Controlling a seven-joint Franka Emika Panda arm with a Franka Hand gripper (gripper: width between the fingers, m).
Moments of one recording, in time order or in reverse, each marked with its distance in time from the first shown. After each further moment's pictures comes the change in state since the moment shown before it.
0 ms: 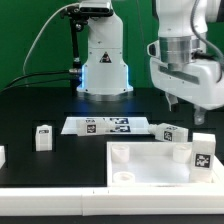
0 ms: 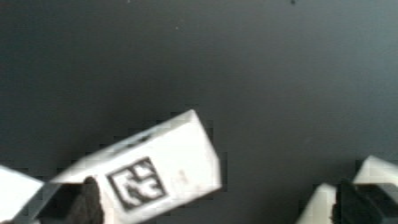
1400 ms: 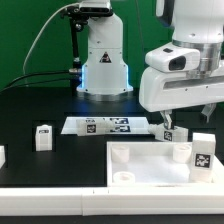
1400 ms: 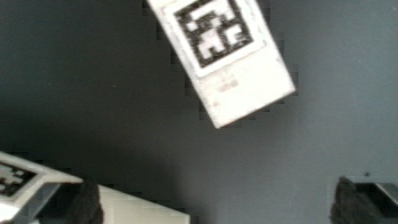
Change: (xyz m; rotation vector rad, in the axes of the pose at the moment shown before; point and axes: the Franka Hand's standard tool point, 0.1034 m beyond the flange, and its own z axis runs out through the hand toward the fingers) arm 0.018 -0.007 0.012 -0.170 0.000 -1.333
